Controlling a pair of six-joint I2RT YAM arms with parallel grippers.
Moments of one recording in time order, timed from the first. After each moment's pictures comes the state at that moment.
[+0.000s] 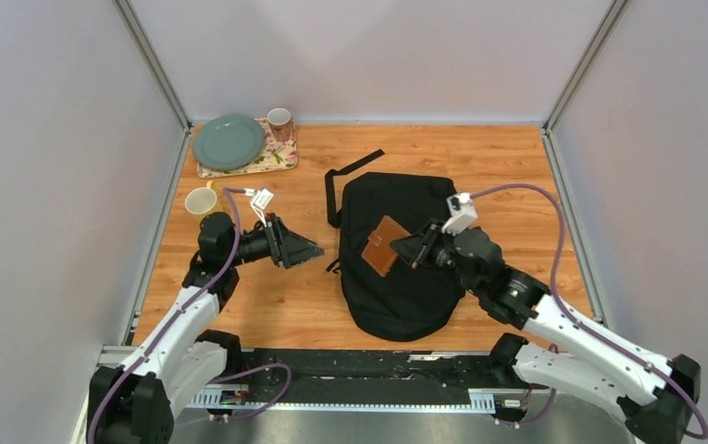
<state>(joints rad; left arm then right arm) -0.20 0.86 0.39 0.31 0.99 -0.72 0.87 0.86 0.68 -0.12 0.08 0.90</state>
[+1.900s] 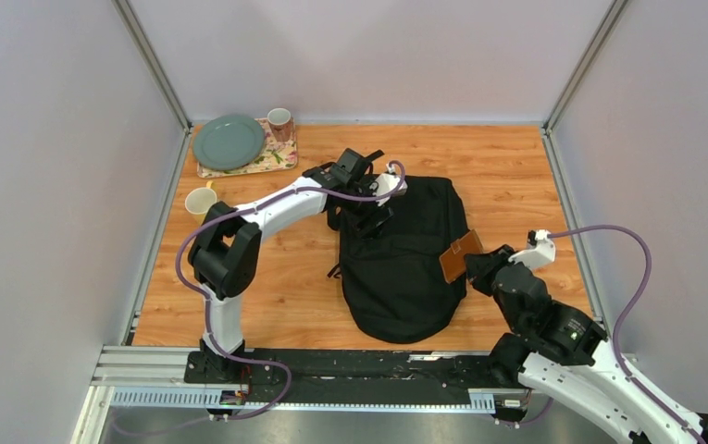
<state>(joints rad) -0.67 1.94 1.52 -0.56 0.40 0.42 0.86 0.37 0.62 -0.72 0.67 1.01</state>
